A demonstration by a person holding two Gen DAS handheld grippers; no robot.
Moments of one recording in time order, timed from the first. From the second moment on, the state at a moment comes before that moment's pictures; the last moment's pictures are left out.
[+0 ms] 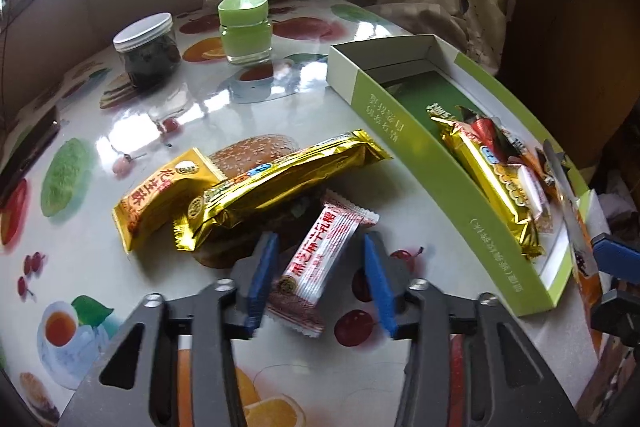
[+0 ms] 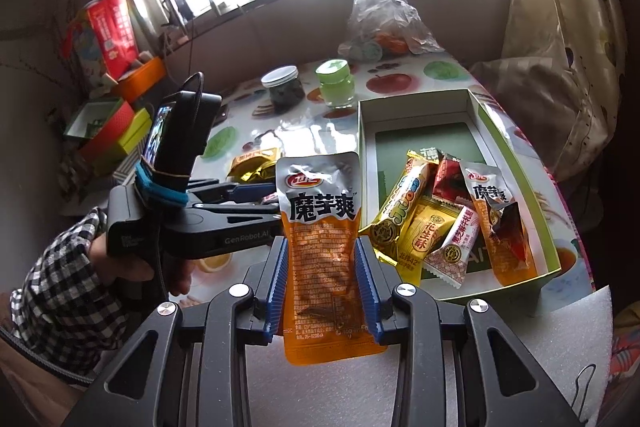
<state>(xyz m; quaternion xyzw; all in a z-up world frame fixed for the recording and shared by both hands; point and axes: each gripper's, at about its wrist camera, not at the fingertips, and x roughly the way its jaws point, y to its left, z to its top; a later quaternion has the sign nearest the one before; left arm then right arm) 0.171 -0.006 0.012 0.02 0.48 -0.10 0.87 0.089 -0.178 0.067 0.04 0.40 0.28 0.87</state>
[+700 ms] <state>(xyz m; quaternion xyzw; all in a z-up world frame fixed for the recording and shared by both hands) 0.155 -0.002 0.026 0.00 0.47 -0.09 0.88 0.084 -0.182 0.070 0.05 0.39 0.27 0.88</state>
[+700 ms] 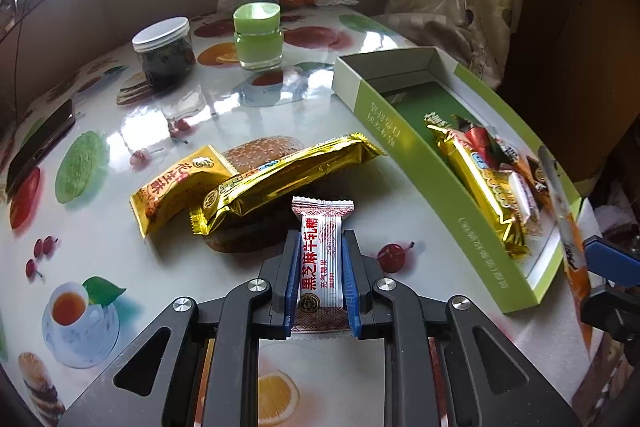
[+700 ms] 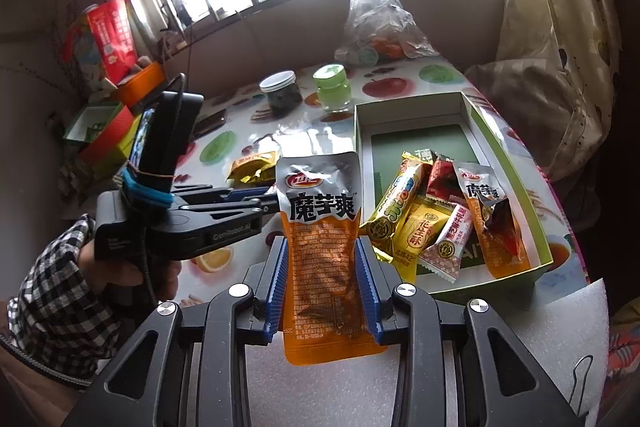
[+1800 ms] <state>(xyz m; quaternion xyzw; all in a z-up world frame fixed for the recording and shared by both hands) 0.123 -0.019 0.086 -0.02 0.40 -0.11 0.91 0.075 -0.209 0.090 0.06 0.36 0.23 0.90</state>
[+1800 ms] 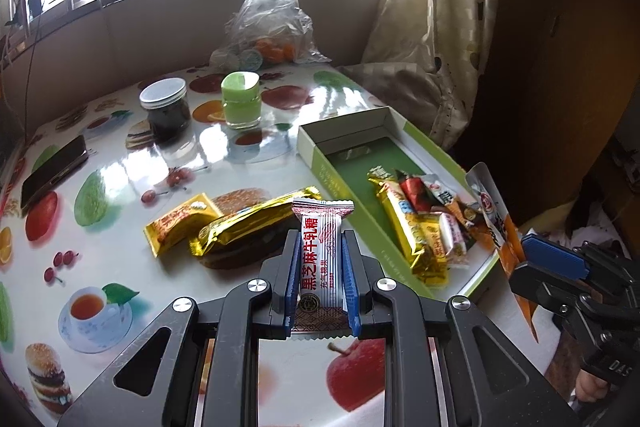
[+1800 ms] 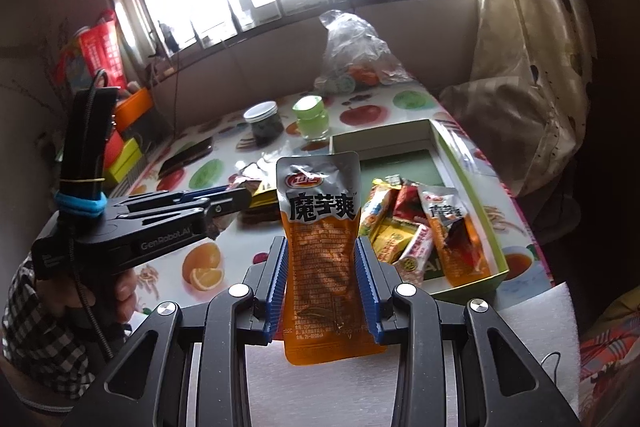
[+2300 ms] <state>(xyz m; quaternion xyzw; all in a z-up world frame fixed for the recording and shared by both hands) 0.136 -0.053 0.090 -0.01 0.40 -0.13 0.91 0.090 -0.247 0.088 0.09 0.35 0.19 0.91</state>
